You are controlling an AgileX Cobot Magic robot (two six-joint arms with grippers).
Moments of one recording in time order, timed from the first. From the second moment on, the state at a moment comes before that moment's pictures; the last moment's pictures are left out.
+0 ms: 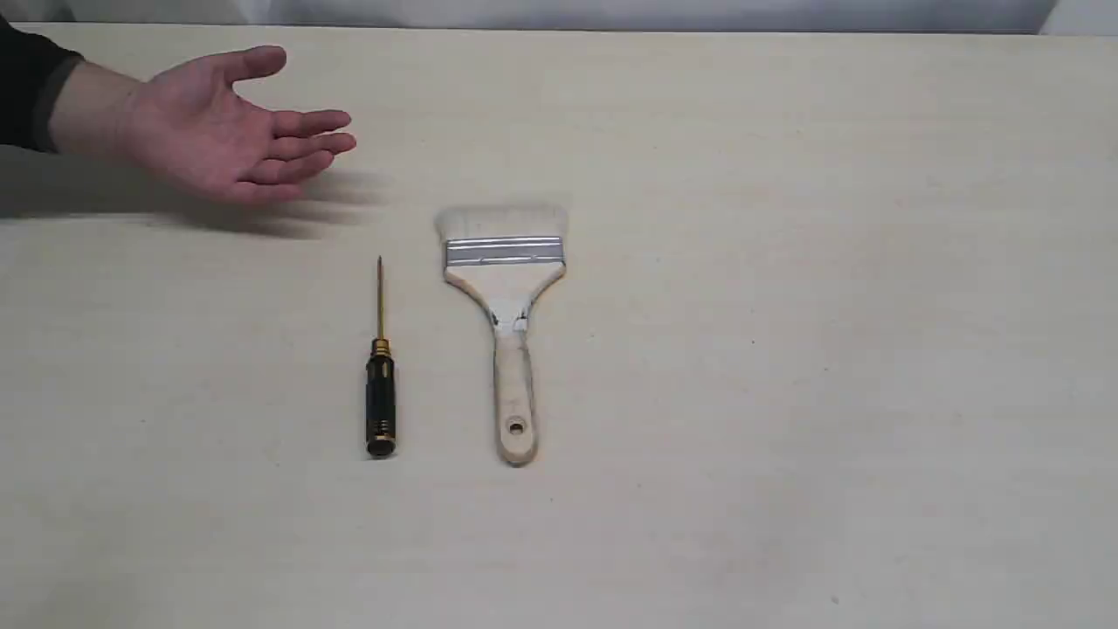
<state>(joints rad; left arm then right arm) 0.02 0.00 0.00 0.07 0.26 -0.07 -0.07 0.01 0.00 -0.18 -0.05 0.00</state>
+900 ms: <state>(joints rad) 0.02 0.00 0.00 0.07 0.26 -0.07 -0.07 0.12 -0.30 -0.81 -0.66 0.94</state>
